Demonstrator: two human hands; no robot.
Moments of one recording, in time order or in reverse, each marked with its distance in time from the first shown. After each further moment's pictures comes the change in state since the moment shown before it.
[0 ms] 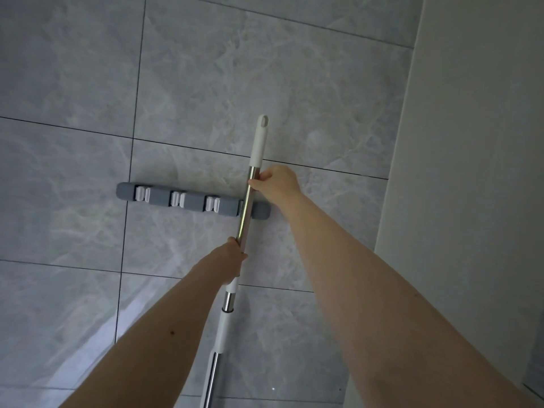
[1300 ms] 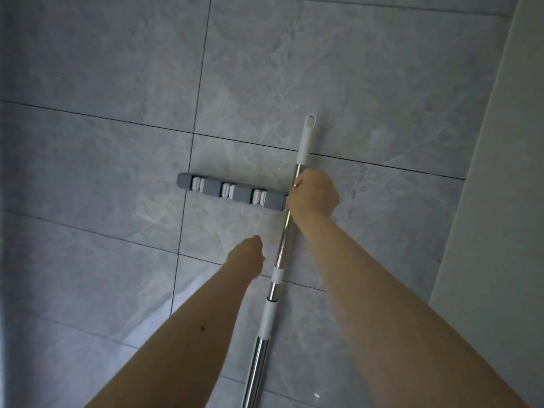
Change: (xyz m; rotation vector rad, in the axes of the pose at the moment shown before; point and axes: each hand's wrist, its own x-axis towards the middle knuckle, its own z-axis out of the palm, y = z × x) left_hand -0.023 -0.033 -0.005 0.168 0.191 -0.134; right_hand -0.035 -0.003 0.036 -0.288 0.213 -0.096
